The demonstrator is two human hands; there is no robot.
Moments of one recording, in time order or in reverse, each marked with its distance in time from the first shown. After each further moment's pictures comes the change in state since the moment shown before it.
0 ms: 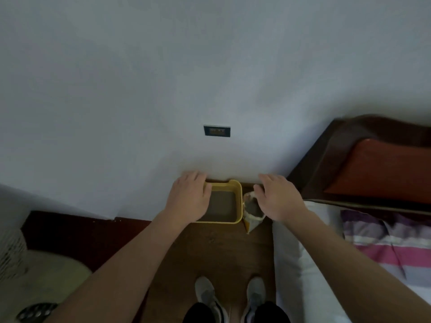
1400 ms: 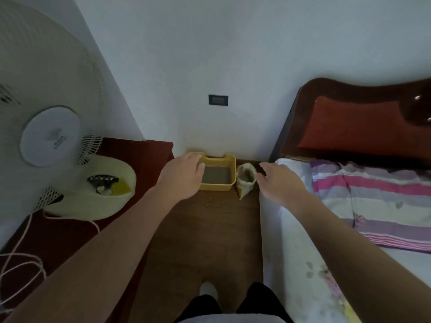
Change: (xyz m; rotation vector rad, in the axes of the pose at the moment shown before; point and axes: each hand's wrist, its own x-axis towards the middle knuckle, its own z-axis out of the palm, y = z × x) left_hand -0.346 0.046 -0.026 -0.042 0.080 0.005; right_hand -0.342 -0.062 0.035 0.028 0.098 0.024
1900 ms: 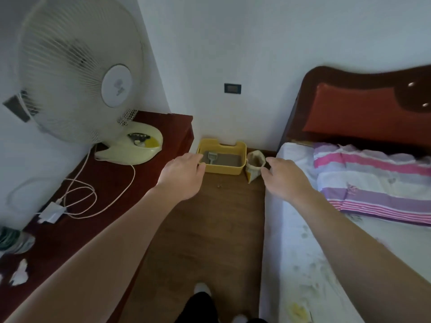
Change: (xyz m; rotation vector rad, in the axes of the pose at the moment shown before) left_hand -0.236 0.041 0.000 -0.035 0.052 -0.114; right_hand -0.201 -0.011 0.021 -0.002 0.090 -0.072
